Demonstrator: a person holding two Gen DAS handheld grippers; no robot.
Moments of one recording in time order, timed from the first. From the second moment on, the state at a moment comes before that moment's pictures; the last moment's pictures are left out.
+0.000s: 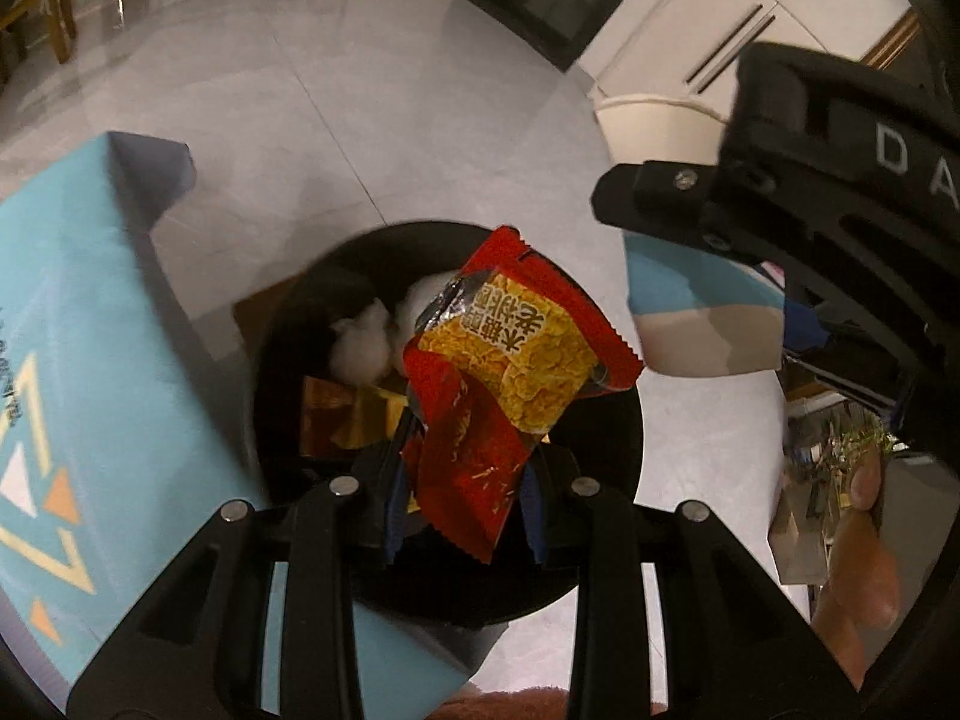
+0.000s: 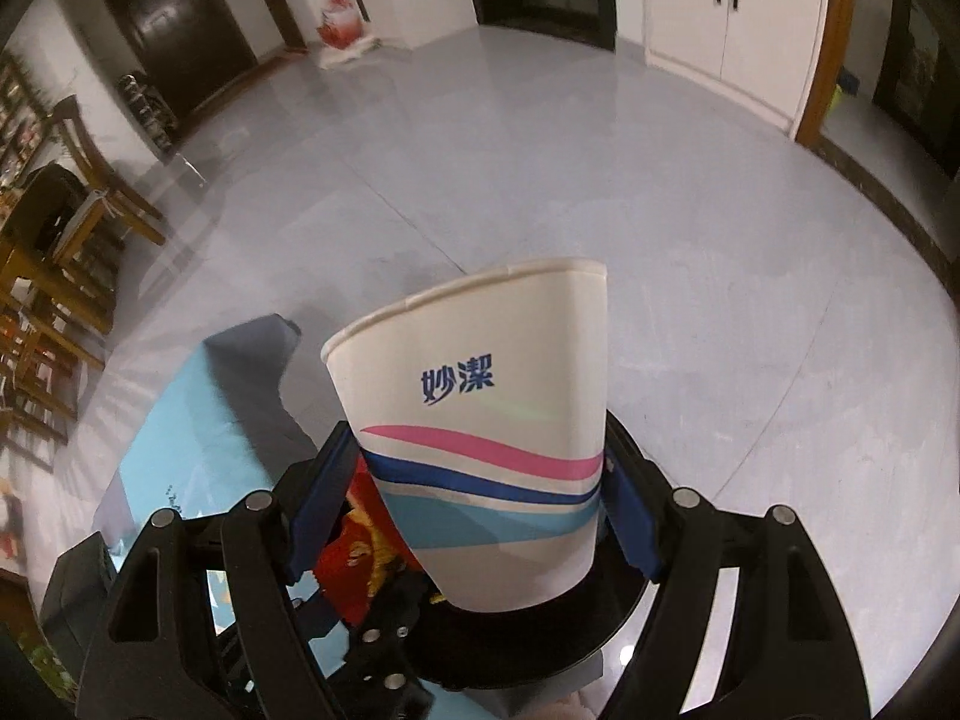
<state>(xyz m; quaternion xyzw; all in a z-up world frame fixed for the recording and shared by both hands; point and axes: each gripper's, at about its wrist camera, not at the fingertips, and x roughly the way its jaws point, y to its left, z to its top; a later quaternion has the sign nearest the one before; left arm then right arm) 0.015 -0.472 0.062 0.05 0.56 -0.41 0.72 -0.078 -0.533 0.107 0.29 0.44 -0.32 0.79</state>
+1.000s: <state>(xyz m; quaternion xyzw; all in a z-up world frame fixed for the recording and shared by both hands) 0.076 -0.218 0.131 -0.03 0.48 -0.19 0.85 -0.042 -0.474 0.140 0.21 0.42 -0.32 0.82</state>
